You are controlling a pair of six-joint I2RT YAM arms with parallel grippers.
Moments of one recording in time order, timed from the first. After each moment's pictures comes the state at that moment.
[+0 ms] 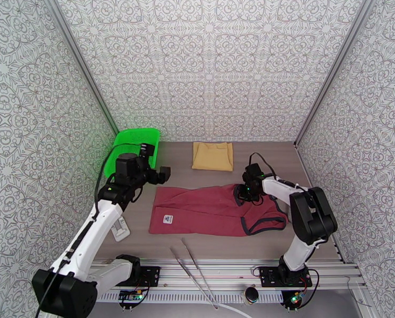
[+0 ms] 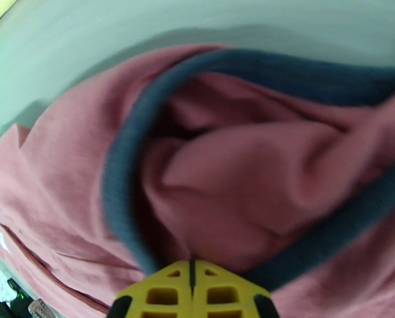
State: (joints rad) left arm -0.14 1.16 1.04 -0.38 0.26 -0.16; right arm 0.29 1.71 1.07 -0.60 -0.18 0.45
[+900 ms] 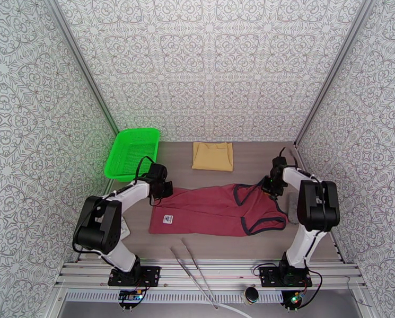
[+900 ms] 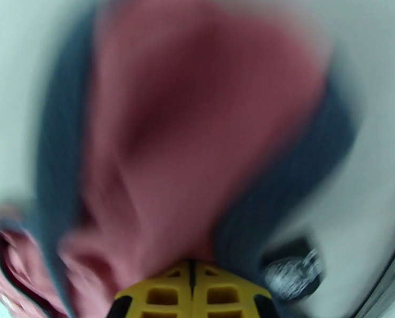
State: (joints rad) left arm -0.19 1.68 0.97 -0.46 0.08 -0.50; right arm -0.07 1.95 1.29 -0.70 -0.12 0.37
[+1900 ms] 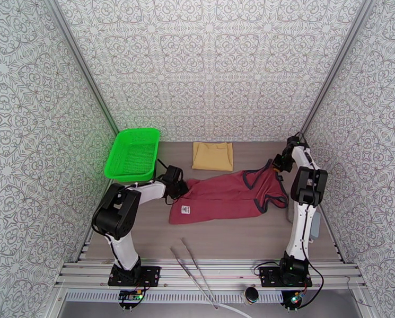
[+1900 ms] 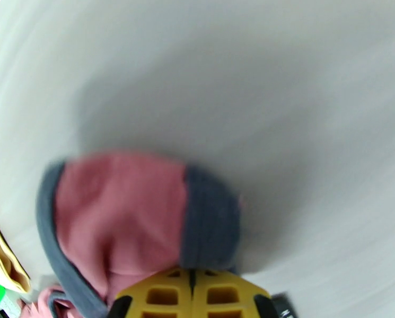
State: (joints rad) left arm -0.38 1.82 0.98 -0.19 0.13 -0.86; right arm -0.24 2.55 2.32 -1.07 -0.20 0.35
